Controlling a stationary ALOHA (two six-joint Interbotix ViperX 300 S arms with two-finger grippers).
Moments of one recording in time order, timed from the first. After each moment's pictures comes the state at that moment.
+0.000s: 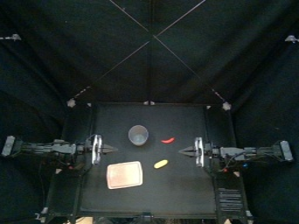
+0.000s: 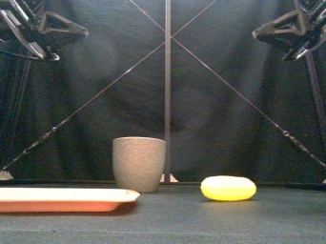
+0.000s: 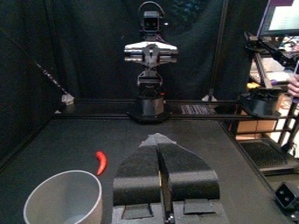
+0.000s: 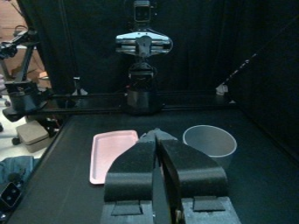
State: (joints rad) left arm 0.00 -0.96 1.19 0.00 -0.29 0.00; right arm 0.00 -0.96 1.17 0.00 -0.29 0.00
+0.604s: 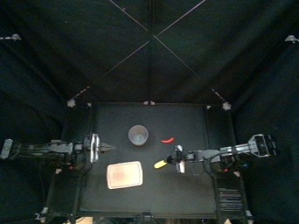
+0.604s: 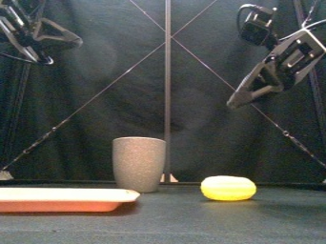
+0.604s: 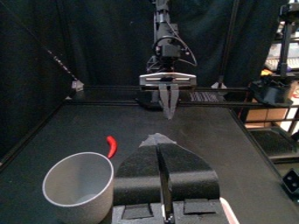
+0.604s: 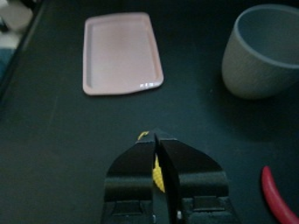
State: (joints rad) left arm 0.07 -1.05 1.20 0.01 -0.14 0.00; right arm 0.06 -0.35 0.99 -0.03 -0.12 0.05
